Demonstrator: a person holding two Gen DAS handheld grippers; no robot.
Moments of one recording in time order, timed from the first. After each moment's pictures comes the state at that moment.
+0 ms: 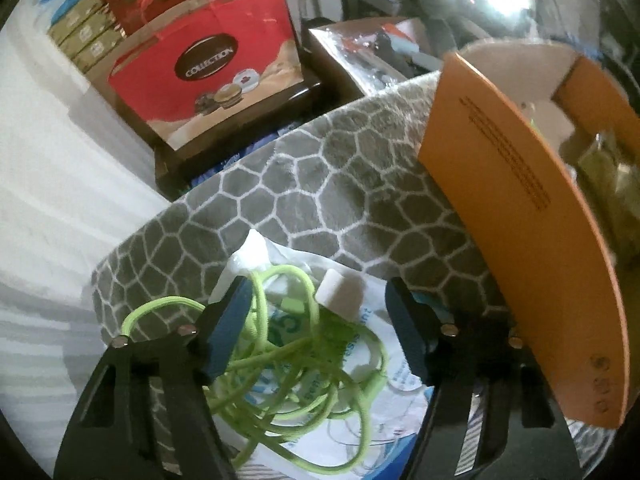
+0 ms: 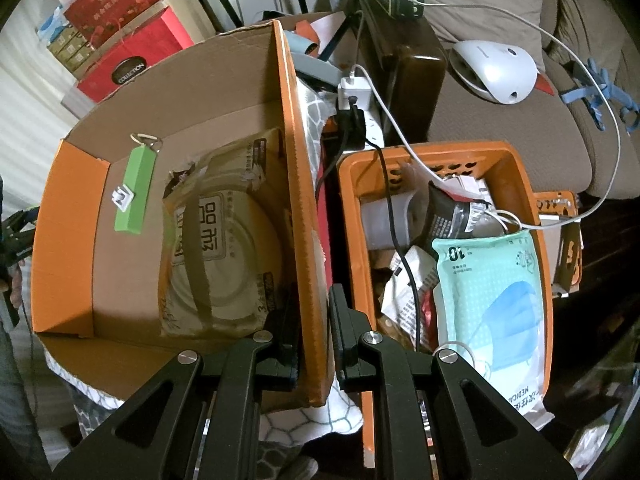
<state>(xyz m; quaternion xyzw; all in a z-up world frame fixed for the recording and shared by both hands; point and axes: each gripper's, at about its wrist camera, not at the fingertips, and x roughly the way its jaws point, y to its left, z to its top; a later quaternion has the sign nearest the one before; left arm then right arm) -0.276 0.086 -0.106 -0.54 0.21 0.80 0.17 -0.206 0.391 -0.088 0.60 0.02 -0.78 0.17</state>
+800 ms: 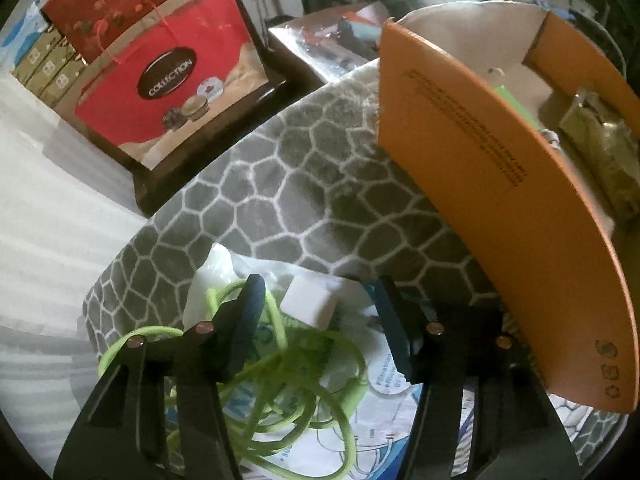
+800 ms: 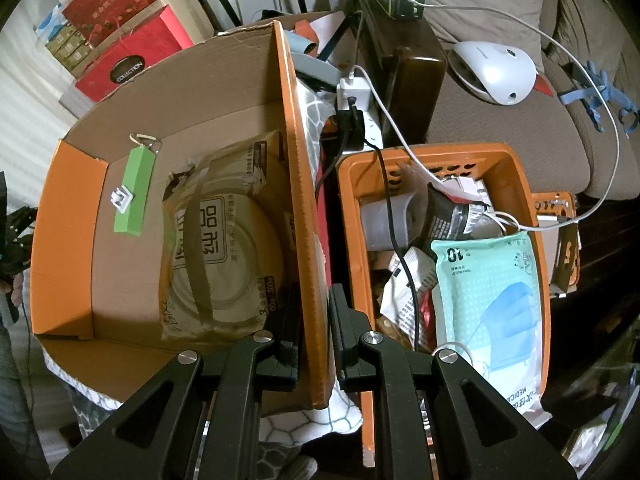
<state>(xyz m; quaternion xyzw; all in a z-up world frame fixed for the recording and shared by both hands) -0.271 0.105 -0.117 -0.54 0.25 0.78 0.21 -0.208 0.390 -0.088 0.60 0.02 -0.78 0.16</state>
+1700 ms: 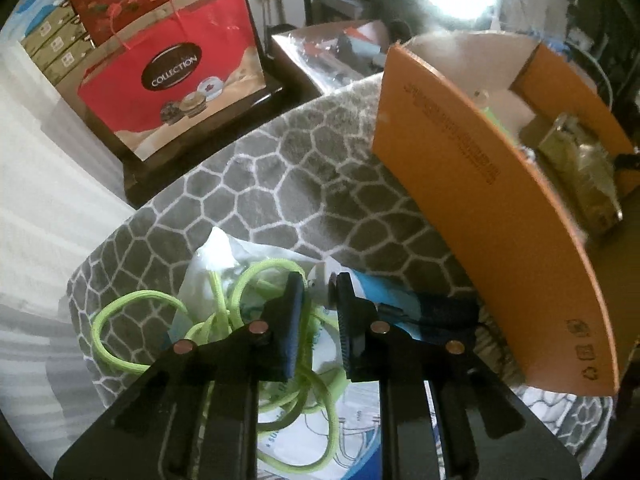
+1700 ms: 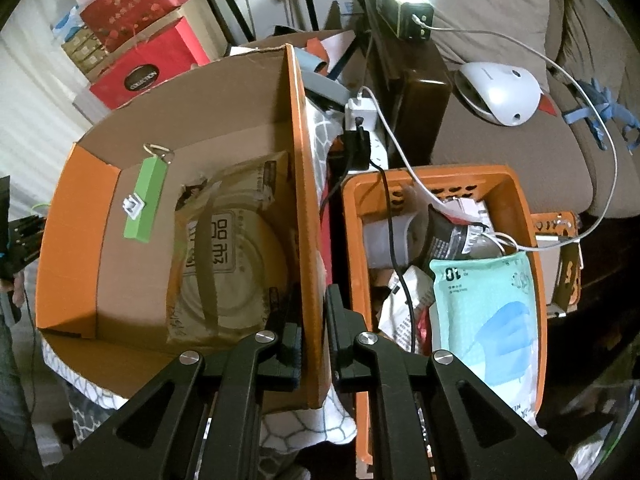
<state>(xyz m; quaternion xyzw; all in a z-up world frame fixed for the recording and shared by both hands) -0.259 0.088 -0.103 -0.53 0.18 0.79 0.23 -0.206 0.395 -0.079 0.57 0.01 -0.80 0.18</state>
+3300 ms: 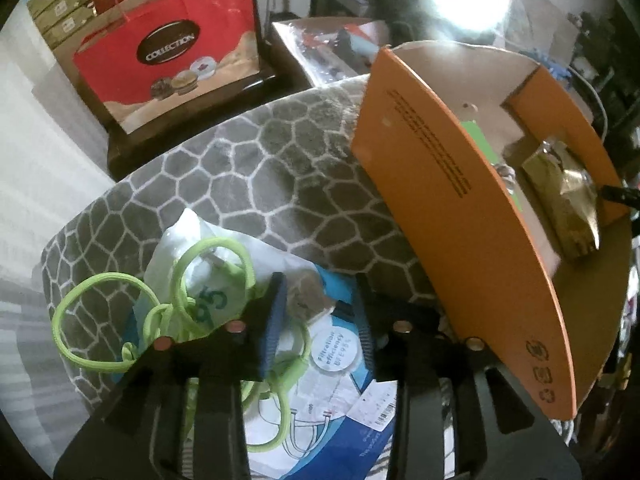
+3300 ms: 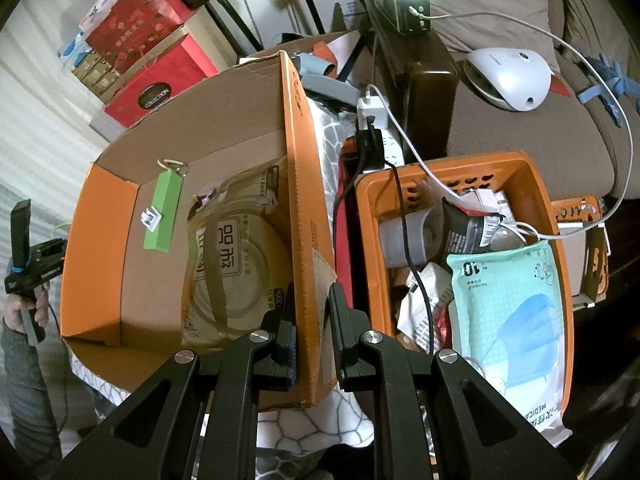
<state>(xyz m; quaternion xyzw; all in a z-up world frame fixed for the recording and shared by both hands) -0.259 0.093 -0.103 -0.57 0.12 0.78 0.23 -0.207 0.410 -0.082 0.57 -0.06 -0.80 0.19</state>
